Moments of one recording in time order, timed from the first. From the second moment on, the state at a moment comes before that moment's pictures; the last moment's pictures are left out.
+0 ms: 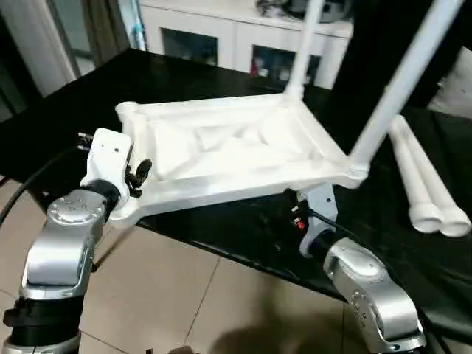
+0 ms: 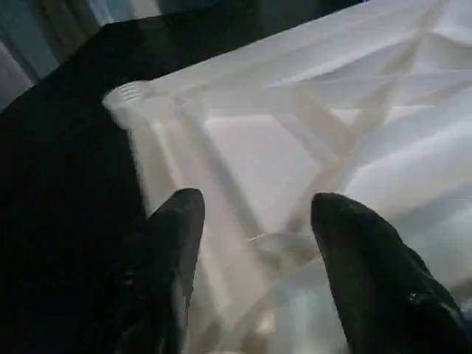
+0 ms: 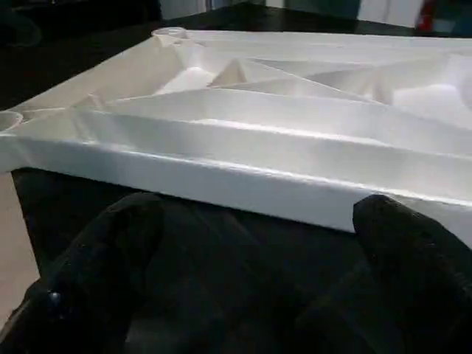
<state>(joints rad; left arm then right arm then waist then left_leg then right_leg) -0.33 0.40 0.07 -0.19 -0.03 0.78 -0.27 -0.09 -0.14 0.15 -0.17 0.16 0.42 0.38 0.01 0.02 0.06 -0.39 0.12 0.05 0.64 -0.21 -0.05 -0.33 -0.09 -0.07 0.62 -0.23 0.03</state>
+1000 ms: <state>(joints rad) -0.73 0.54 -0.22 0.72 0.26 0.41 -0.39 -0.12 -0.16 0.18 -0.14 0.11 0.41 0.37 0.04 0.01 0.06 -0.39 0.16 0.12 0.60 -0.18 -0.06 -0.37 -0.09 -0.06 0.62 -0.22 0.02</state>
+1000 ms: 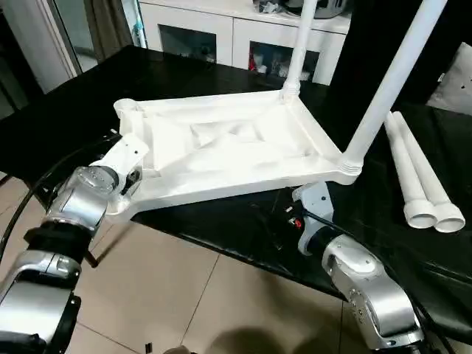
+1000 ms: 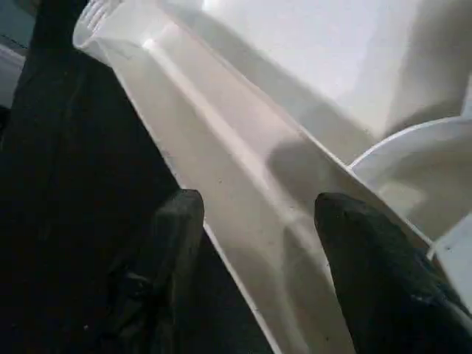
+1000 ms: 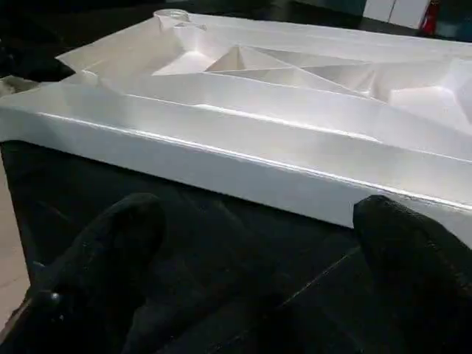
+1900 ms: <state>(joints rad) -0.66 0.54 -0.42 0.38 0.13 0.54 -1.15 -0.43 -0.17 0.06 0.43 0.01 0.44 0.16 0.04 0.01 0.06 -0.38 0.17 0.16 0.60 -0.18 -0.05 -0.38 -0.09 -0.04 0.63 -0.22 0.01</state>
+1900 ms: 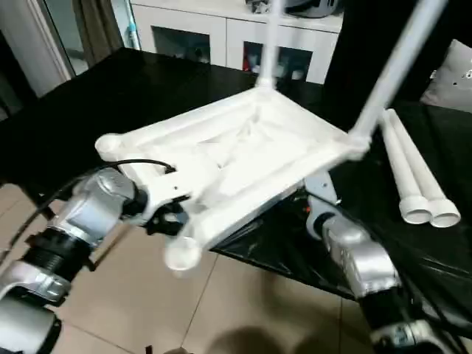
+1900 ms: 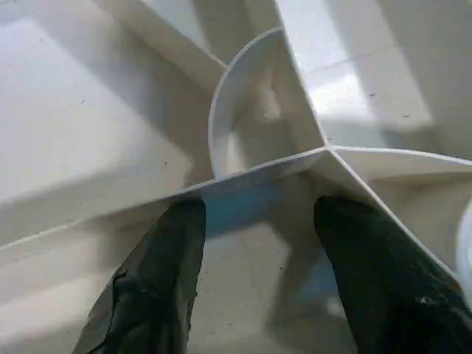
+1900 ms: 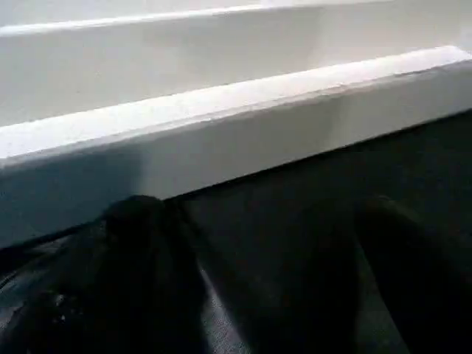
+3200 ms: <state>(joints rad) -0.39 0.10 0.01 0.02 -0.07 0.42 -0.55 -0.12 -0.12 0.00 -0.31 0.16 0.60 0.17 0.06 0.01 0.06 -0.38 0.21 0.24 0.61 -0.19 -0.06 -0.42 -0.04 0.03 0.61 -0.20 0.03</state>
